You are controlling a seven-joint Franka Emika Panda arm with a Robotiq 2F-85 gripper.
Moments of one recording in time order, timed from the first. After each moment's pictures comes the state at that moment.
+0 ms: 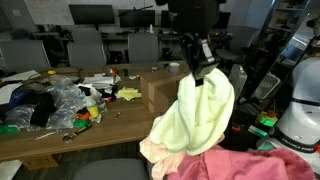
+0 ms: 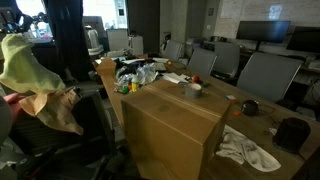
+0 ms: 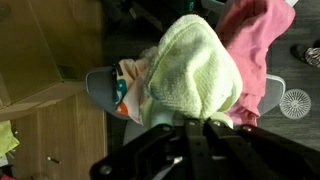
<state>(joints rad) 0.32 -0.23 0.33 -2.00 -0.04 1.52 -0.05</state>
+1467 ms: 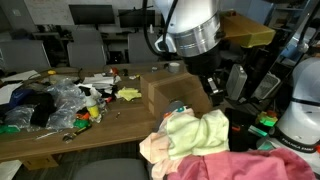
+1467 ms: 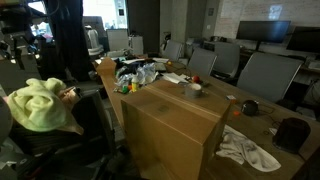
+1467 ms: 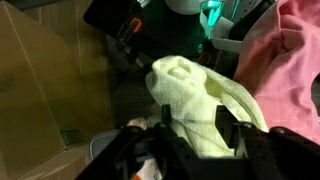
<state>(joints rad) 0.31 -0.22 0.31 -2.19 -0.09 1.51 0.07</state>
